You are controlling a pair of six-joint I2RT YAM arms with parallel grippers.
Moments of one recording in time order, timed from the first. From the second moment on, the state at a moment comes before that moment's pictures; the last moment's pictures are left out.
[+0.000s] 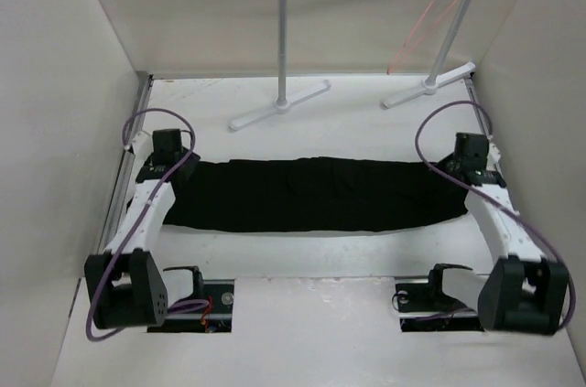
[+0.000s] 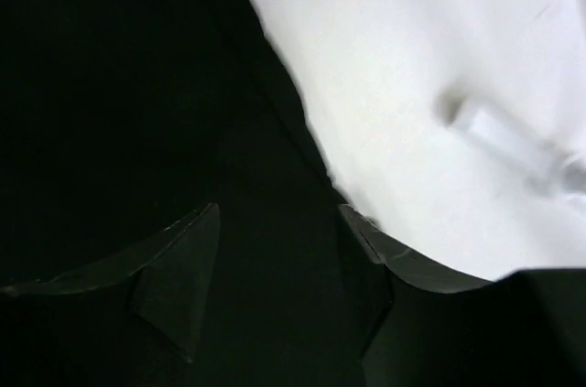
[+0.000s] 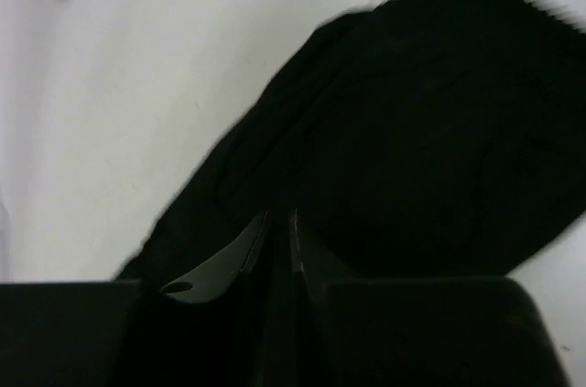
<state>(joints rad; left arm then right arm) 0.05 1.13 0.81 -0.45 -0.32 -0.92 -0.13 1.04 0.75 -0.48 0.17 0.86</state>
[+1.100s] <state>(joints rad) 0.16 1.23 0.81 -0.15 -0.13 -1.05 -0.30 1.06 0.78 -0.38 0.02 0.87</state>
